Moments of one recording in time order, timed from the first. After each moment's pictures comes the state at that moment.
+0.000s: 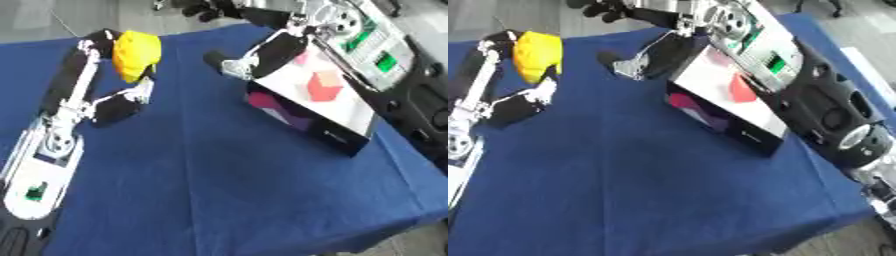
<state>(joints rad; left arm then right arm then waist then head) -0.73 0.09 -0.38 -1.45 -0.59 -0.05 -0.01 -0.72 -0.70 0.32 -1.85 0.00 0.02 0.51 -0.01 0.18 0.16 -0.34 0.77</state>
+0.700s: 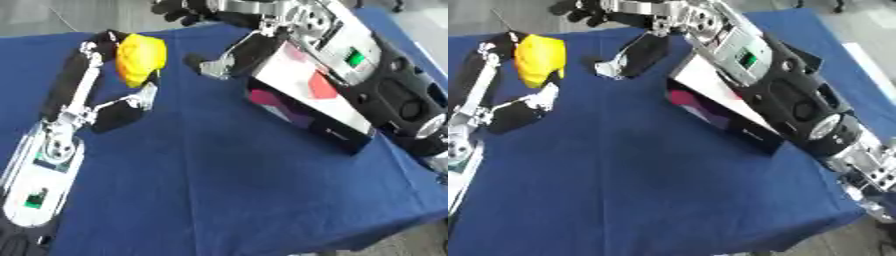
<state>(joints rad) -0.74 0.06 -0.40 -1.45 -0.59 -0.09 -0.01 -0.75 -0.68 0.35 -1.77 0.06 0.02 0.52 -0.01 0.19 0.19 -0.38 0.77</state>
